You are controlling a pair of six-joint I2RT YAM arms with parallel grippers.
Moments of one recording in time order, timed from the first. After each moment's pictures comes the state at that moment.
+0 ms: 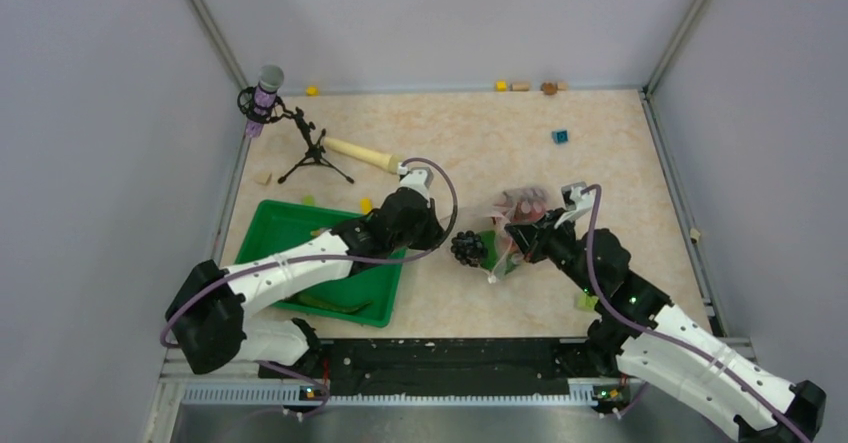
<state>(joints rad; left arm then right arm) -0.87 1.33 0.84 -0.17 -0.14 -0.68 0.76 0.53 0.42 -0.02 0.14 0.52</state>
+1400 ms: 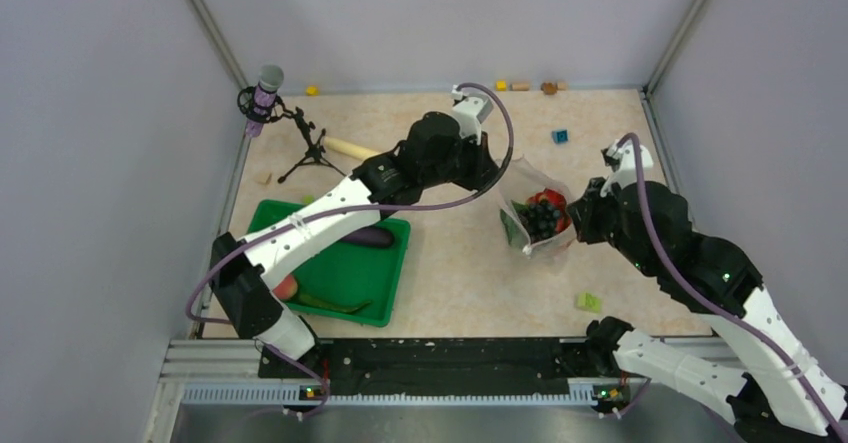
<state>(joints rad) -0.88 1.55 1.51 -0.31 0.07 -0.42 0.76 0.74 1.25 -1.00 0.42 0.40</state>
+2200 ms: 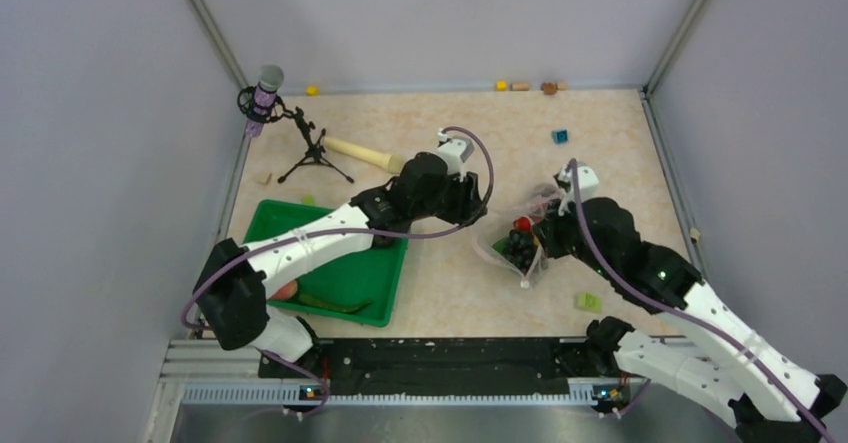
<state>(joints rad) -0.87 1.50 1.15 -0.16 0.06 -0.46 0.76 0.64 0.84 -0.69 0.25 0.34</state>
